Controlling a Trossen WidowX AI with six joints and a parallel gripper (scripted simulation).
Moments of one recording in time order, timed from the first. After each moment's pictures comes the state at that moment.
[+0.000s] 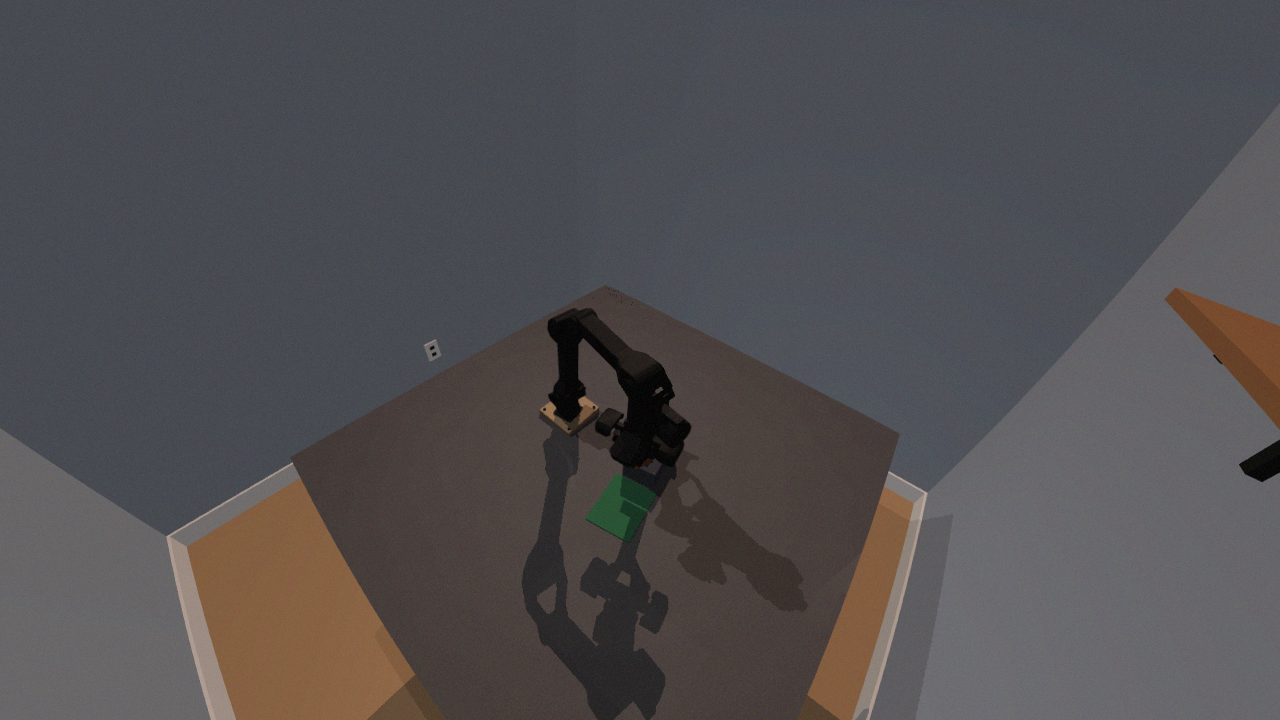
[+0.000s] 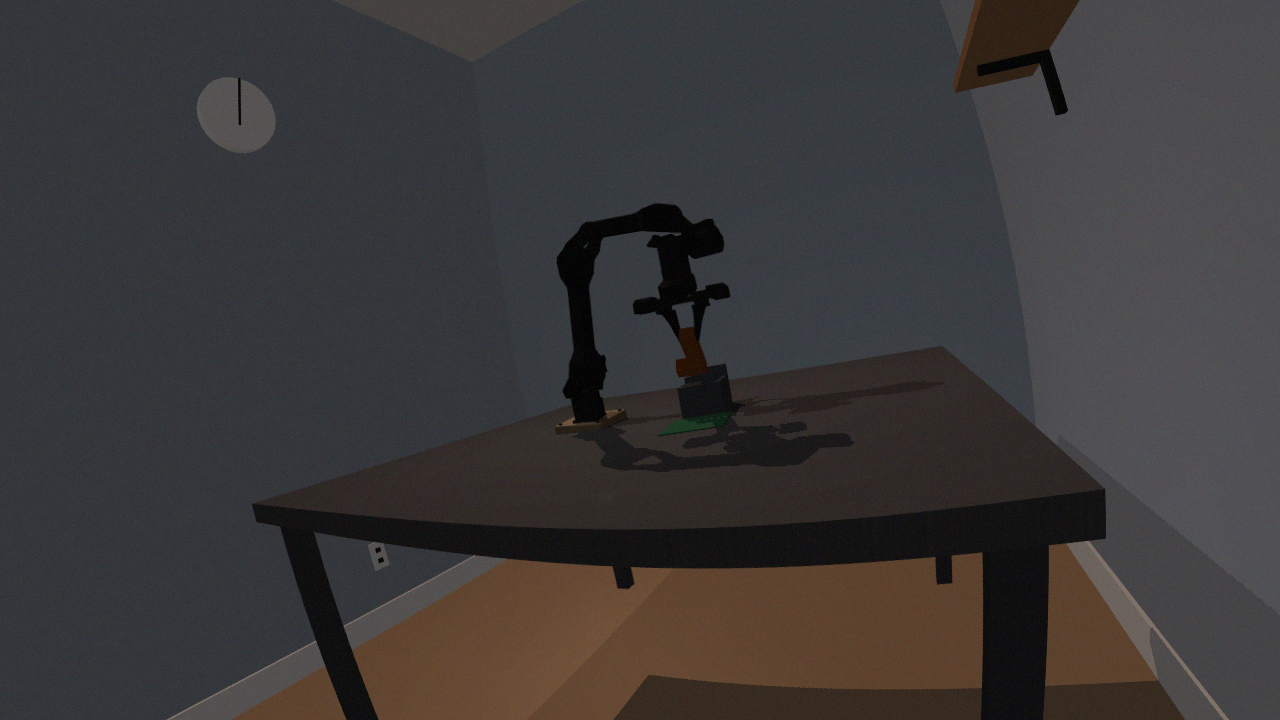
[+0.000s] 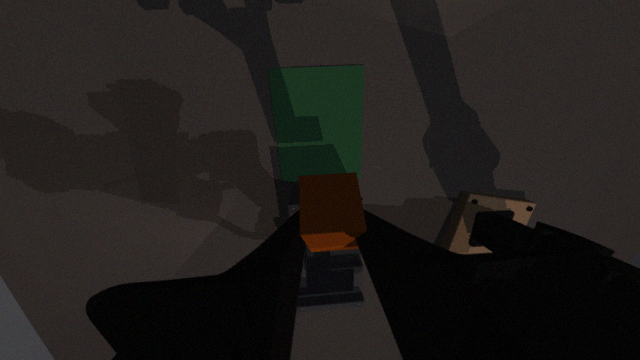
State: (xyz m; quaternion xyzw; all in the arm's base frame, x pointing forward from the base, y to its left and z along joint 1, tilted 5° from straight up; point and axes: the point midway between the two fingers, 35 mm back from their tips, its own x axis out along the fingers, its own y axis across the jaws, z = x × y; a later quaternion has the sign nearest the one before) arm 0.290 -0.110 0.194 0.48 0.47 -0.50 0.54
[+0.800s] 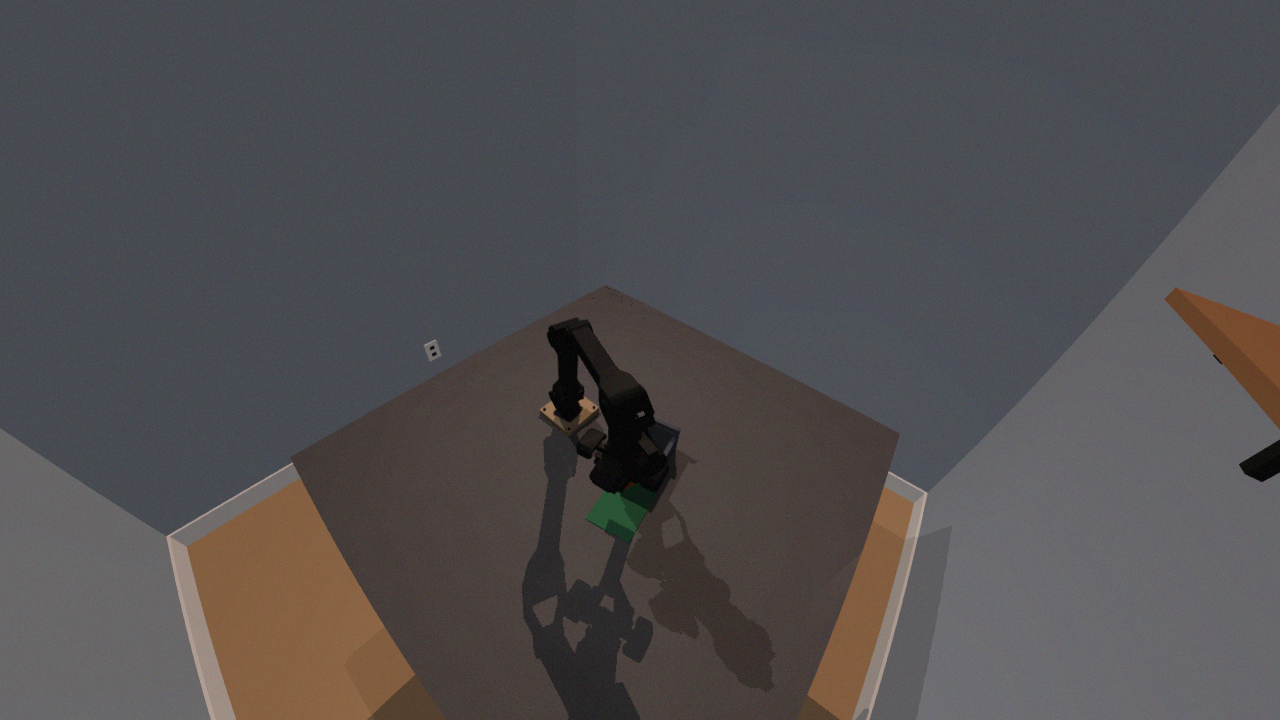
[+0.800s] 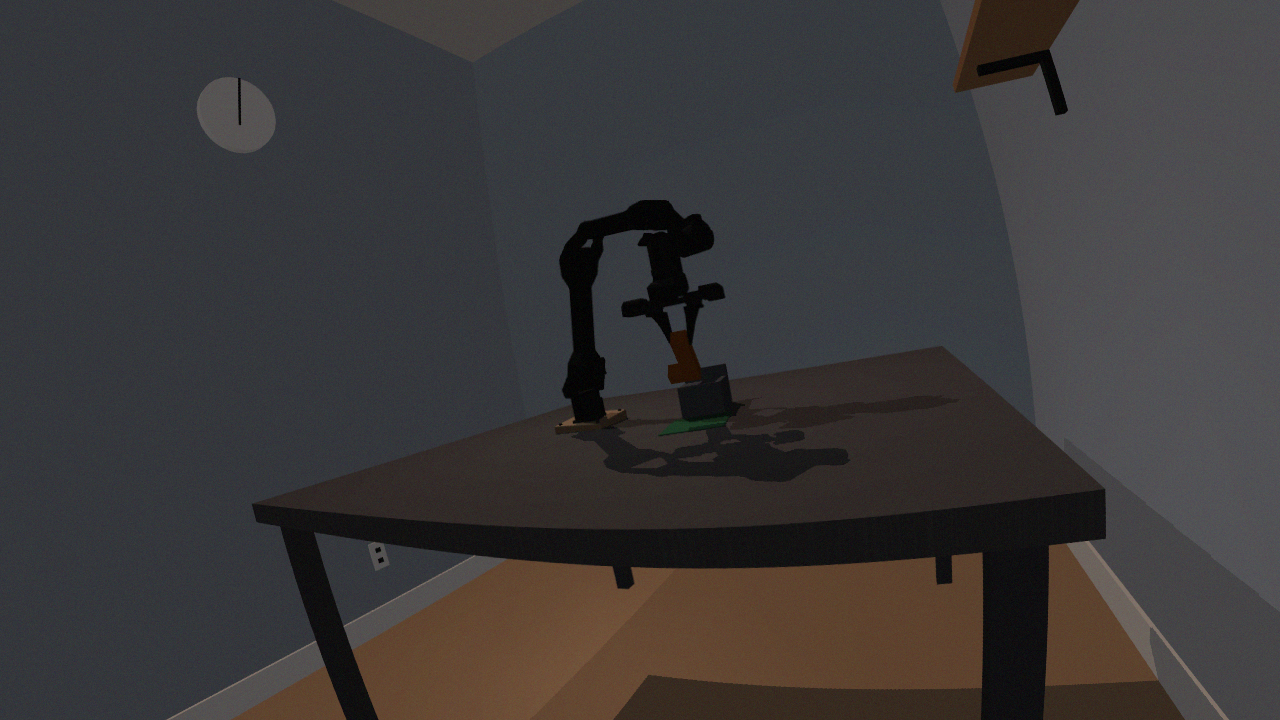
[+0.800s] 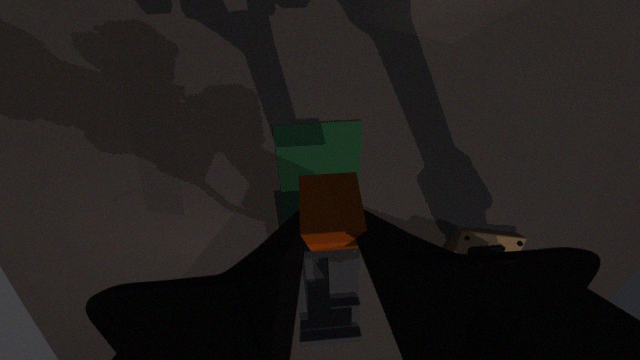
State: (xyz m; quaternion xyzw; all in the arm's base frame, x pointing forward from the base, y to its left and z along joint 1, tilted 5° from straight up) arm 0.288 -0.176 0.196 0.48 0.47 -0.51 0.54
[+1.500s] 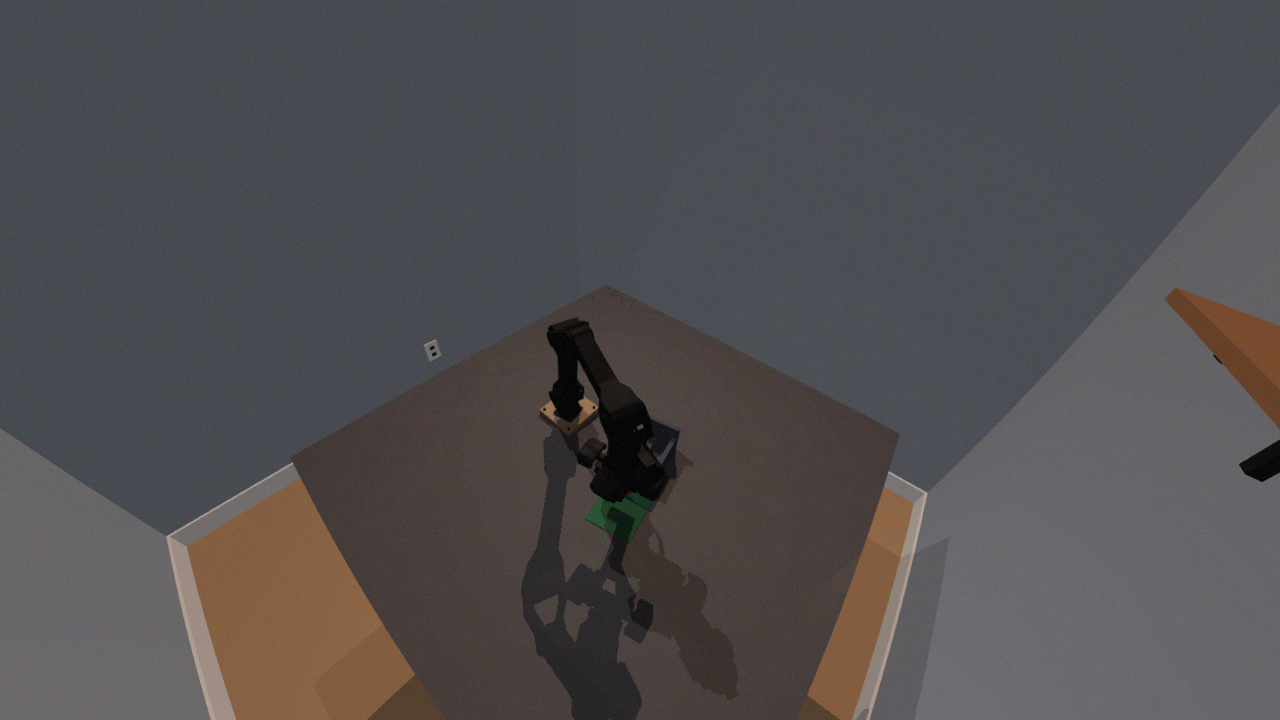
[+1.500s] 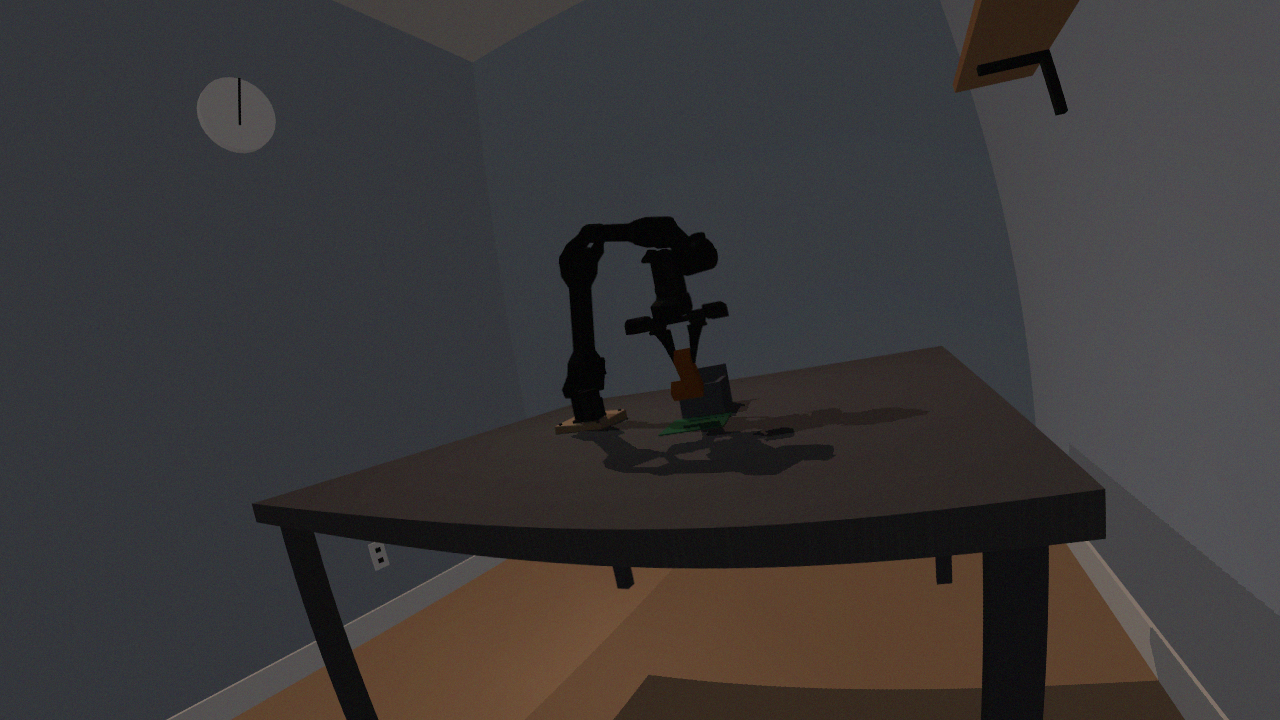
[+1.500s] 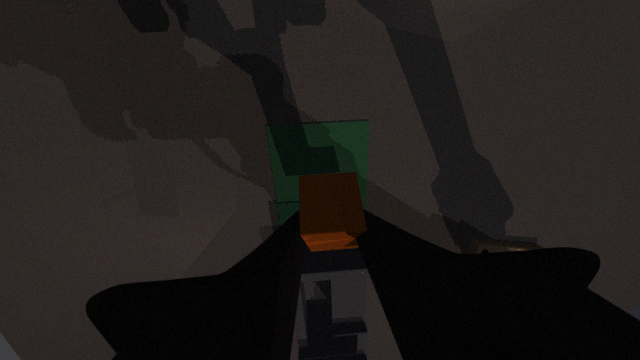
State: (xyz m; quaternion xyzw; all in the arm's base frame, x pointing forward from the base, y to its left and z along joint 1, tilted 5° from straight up) arm 0.290 -0.179 0.163 0.48 0.47 -0.51 0.54
